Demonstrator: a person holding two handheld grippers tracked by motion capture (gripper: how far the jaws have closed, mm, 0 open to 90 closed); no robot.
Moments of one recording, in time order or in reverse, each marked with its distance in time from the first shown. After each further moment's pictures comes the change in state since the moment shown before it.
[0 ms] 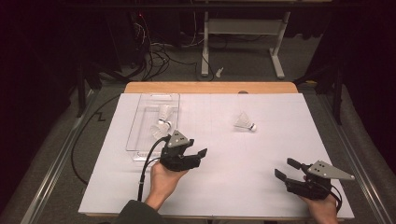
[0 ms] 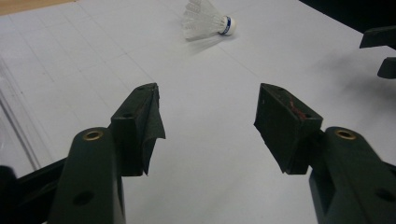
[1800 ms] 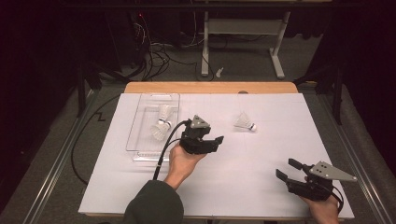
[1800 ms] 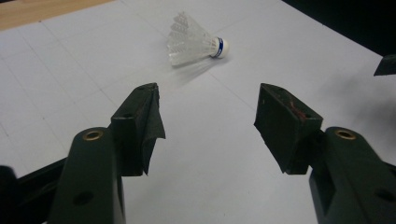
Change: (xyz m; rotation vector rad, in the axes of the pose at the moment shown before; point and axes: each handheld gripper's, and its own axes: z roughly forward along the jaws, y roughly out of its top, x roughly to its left) left arm 0.002 0.044 0.052 0.023 -0.040 -0.004; right arm 0.000 -0.001 -0.005 -0.016 -0.010 0.008
